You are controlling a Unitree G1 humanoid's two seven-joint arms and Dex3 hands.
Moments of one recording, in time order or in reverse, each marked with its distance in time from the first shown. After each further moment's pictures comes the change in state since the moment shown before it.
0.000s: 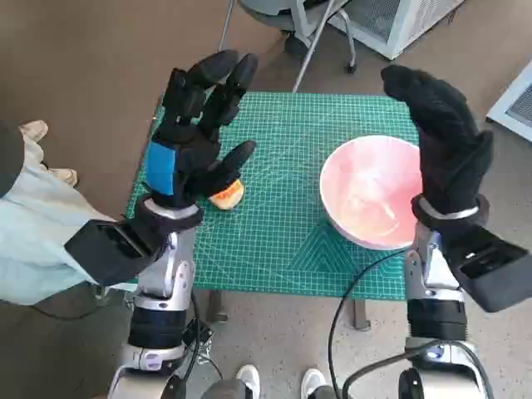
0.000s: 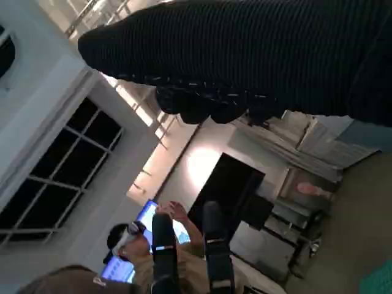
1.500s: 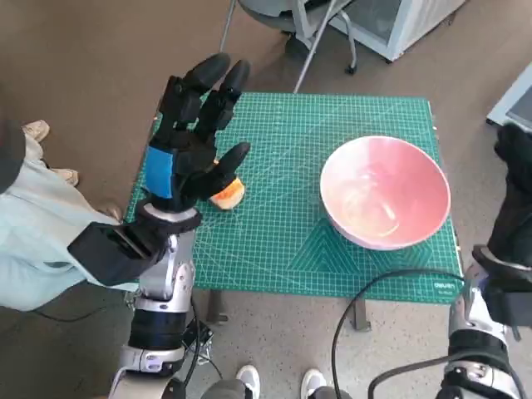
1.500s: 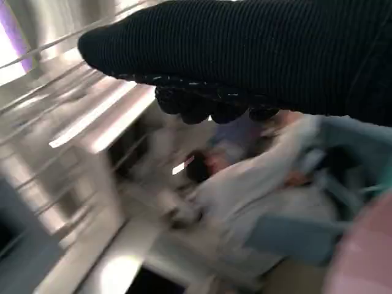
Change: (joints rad) left arm 0.016 -0.005 0.011 0.035 -0.002 -0.029 0.004; right arm 0.132 -0.150 -0.232 0.508 -0.187 -0.250 -0.352
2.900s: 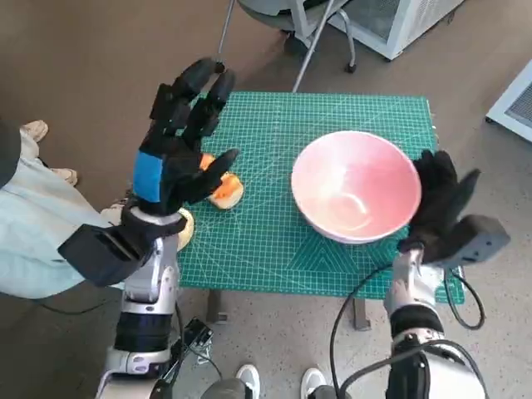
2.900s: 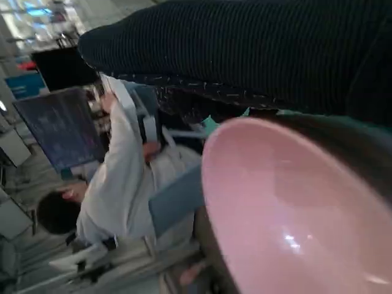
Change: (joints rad) left arm 0.046 0.080 0.019 -0.004 0.001 0.005 -0.019; right arm -0.261 0.213 -0.111 0.256 0.178 0.468 -0.015
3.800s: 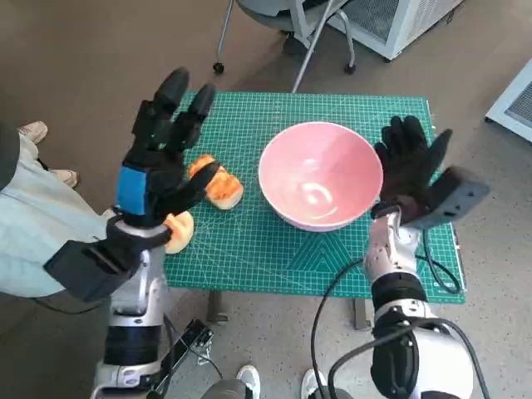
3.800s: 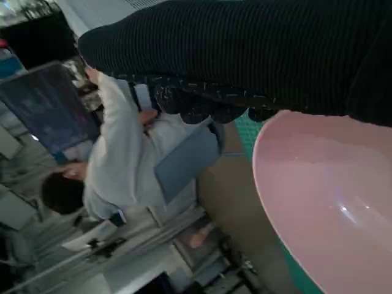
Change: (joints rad) left arm 0.089 0.062 0.036 -0.060 -0.002 0.007 -0.008; right arm -0.150 0.052 0.011 0.019 -0.025 0.151 -0.077
